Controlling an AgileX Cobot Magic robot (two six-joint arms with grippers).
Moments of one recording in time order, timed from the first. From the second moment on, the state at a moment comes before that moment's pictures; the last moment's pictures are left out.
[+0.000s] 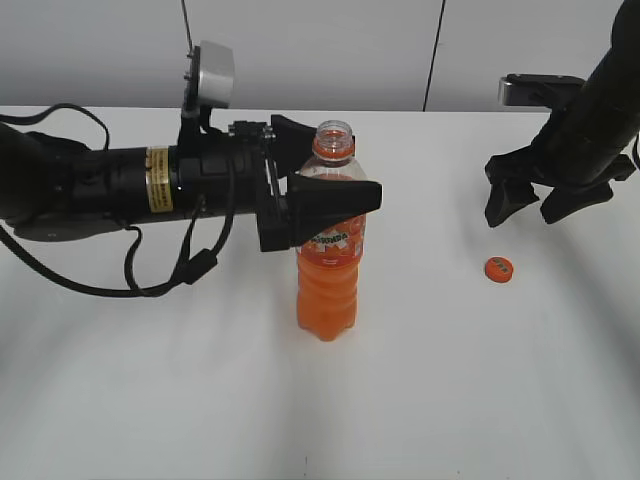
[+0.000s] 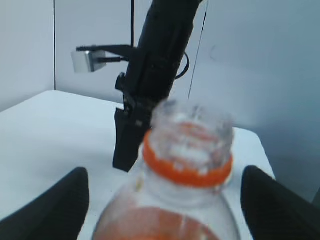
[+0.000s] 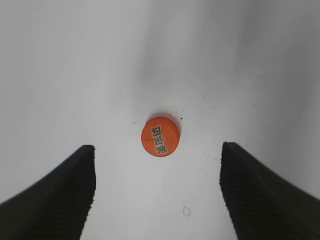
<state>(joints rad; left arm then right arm) -0.40 1.99 -0.96 1.15 -1.21 -0.69 0.14 1.95 -1.32 0.22 0.83 -0.20</state>
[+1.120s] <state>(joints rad) -0.35 1.41 -0.97 0.80 -0.33 -0.87 0.14 1.88 -1.32 0.24 0.88 -0.19</state>
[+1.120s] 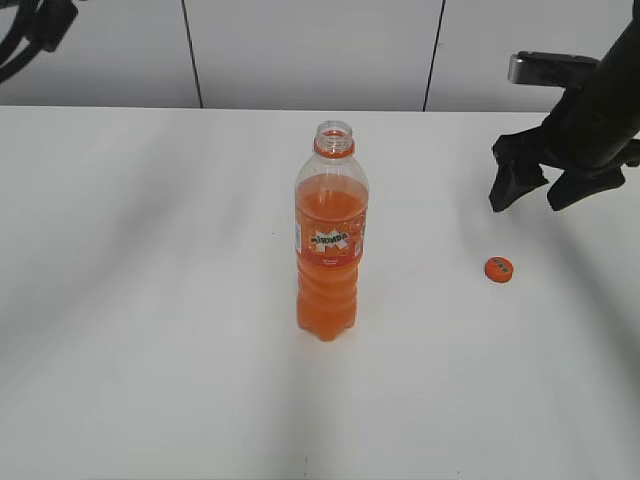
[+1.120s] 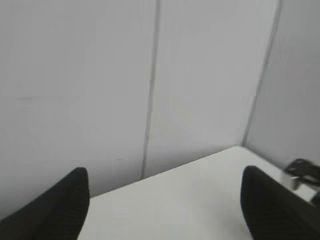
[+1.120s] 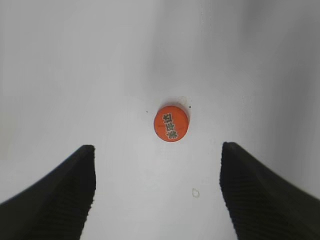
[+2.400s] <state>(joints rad) 0.07 1.64 -1.03 0.12 0.51 -0.15 0.00 1.78 -1.34 0.08 0.92 -0.09</state>
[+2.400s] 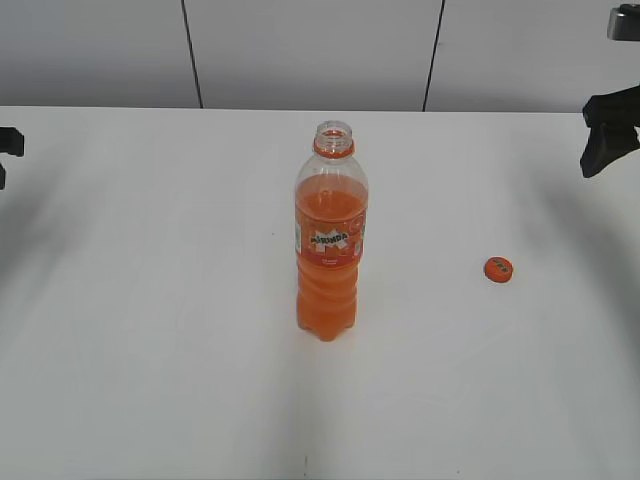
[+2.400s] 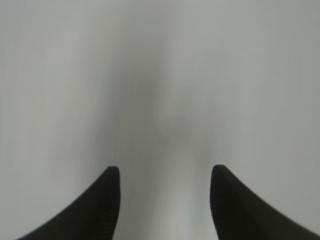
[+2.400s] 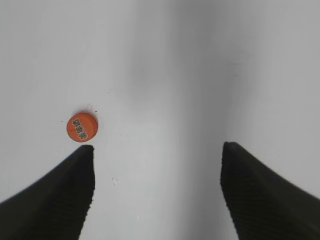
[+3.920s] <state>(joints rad) -0.02 1.08 -1.15 0.06 0.79 0.03 0.00 1.22 -1.34 0.05 1.07 -0.15</state>
